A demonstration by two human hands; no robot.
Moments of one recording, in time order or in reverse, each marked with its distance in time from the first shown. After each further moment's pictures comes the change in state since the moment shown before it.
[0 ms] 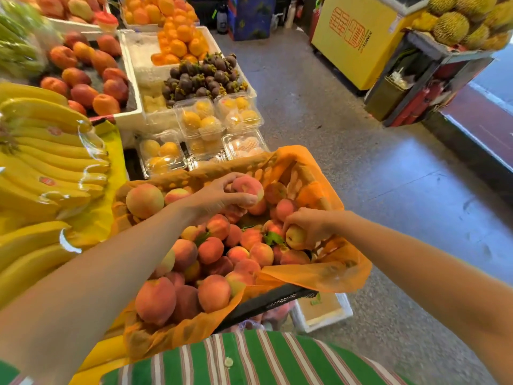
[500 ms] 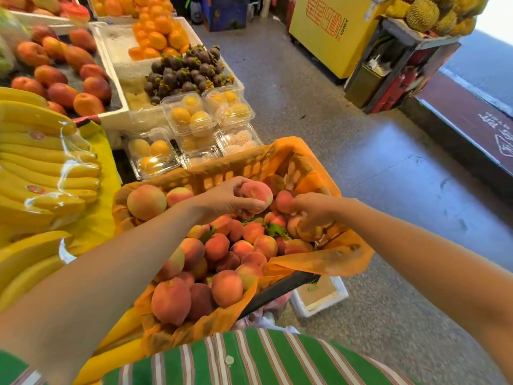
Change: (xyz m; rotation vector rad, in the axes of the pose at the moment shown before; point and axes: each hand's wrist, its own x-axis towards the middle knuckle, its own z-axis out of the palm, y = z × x) left_hand -0.001 -0.002 -0.002 0.157 -0.123 -0.049; right_hand -0.006 -0.015 -0.011 0.087 0.096 0.136
